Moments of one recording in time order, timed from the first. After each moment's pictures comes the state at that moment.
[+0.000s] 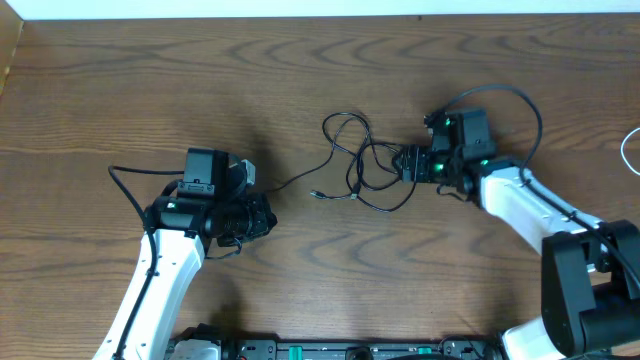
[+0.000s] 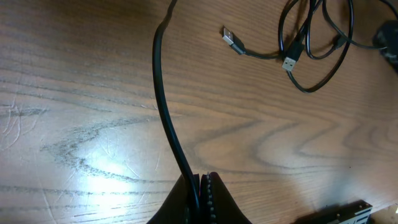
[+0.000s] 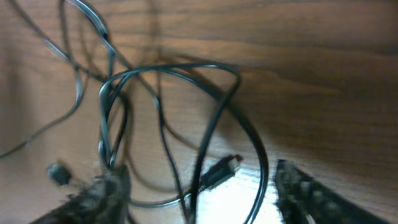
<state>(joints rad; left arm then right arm) -0.12 1.21 0.81 -0.86 0.44 -0.41 0.24 1.70 0.87 -0.14 -0.31 0.38</state>
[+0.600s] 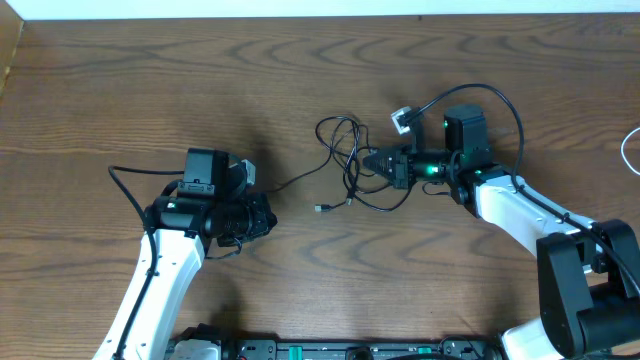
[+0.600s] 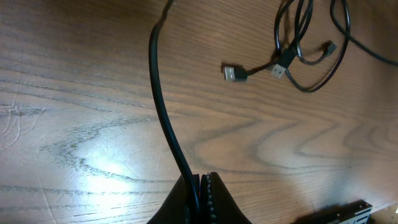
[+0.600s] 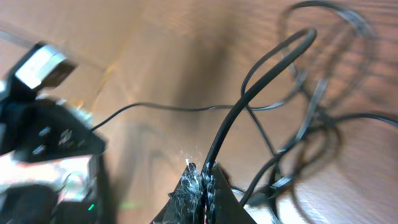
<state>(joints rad) -0.12 1.21 0.81 -0.86 0.44 -0.41 0.26 1.70 0.83 0.16 -0.99 0.27</state>
